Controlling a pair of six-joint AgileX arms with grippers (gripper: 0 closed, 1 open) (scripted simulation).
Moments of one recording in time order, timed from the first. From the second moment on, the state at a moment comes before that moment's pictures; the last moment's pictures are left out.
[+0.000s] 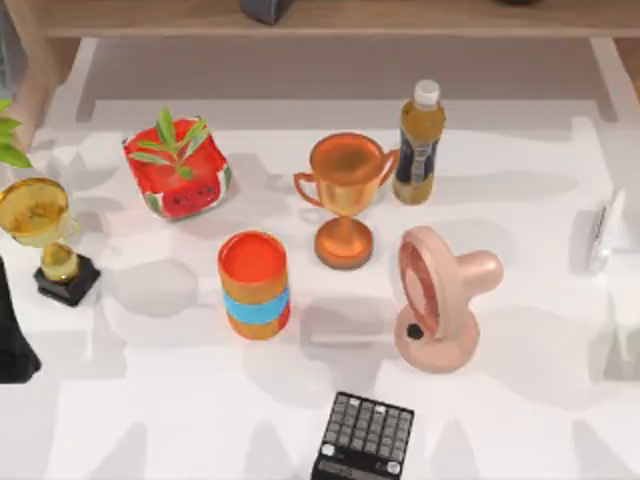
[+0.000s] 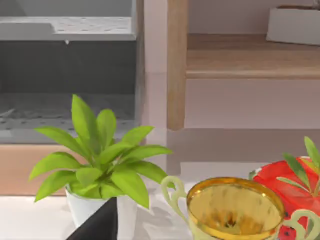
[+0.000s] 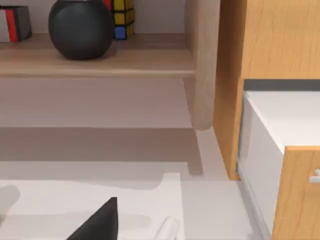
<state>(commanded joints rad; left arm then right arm) 0.00 0.00 0.00 0.00 0.00 0.00 0.00 0.00 0.00 0.00 0.00 0.00</state>
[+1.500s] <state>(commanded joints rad) 0.00 0.00 0.00 0.00 0.00 0.00 0.08 1.90 1.49 -1.00 -0.01 0.42</state>
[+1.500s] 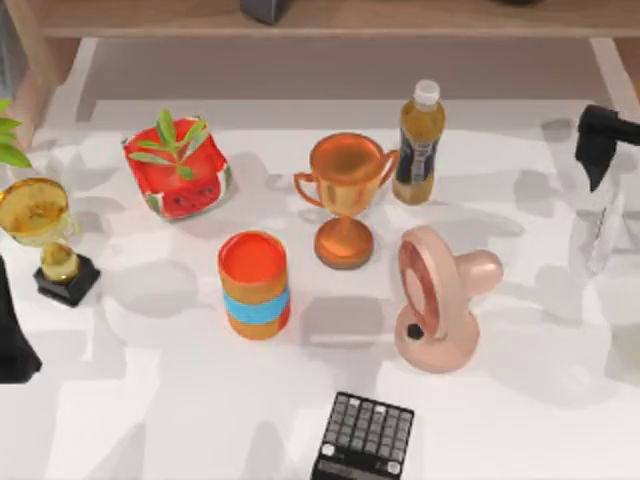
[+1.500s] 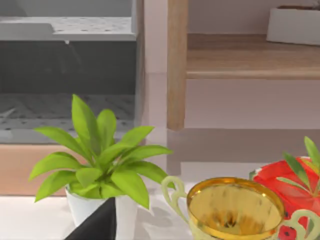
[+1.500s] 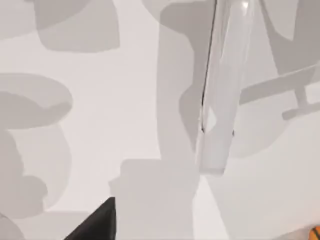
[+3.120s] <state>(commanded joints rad) 0.00 0.00 0.00 0.00 0.00 0.00 0.07 2.24 1.63 -0.96 0.00 0.48</state>
